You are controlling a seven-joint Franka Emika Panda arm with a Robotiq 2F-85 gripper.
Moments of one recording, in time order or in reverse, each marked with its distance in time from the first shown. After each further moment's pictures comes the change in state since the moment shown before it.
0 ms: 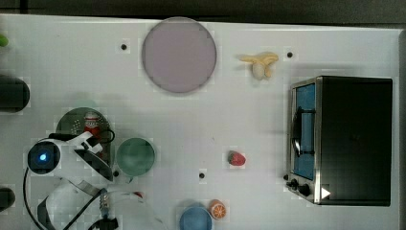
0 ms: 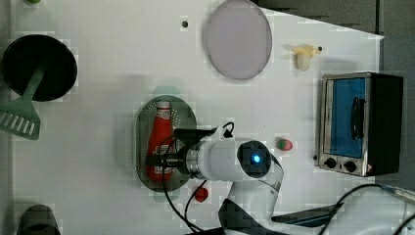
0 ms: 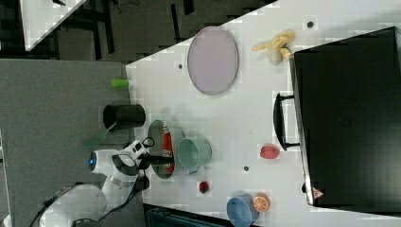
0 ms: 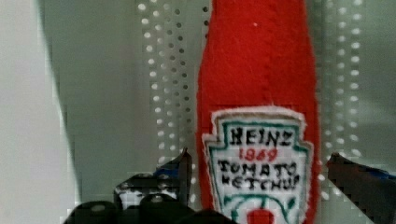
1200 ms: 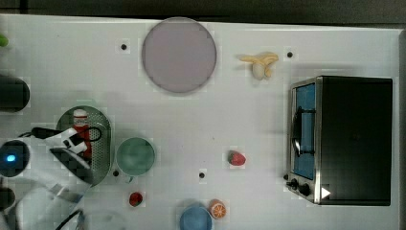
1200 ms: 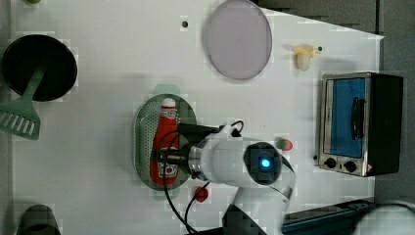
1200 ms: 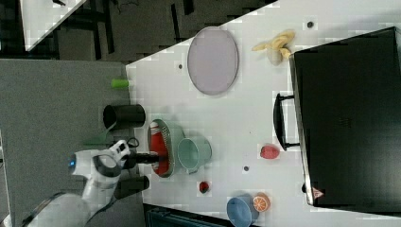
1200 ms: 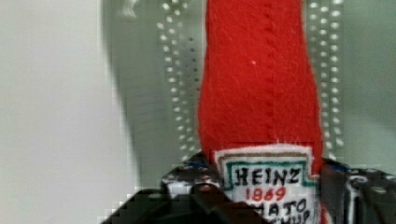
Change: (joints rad) arm -0.001 -0.143 0.065 0.053 0.102 -0.149 0.054
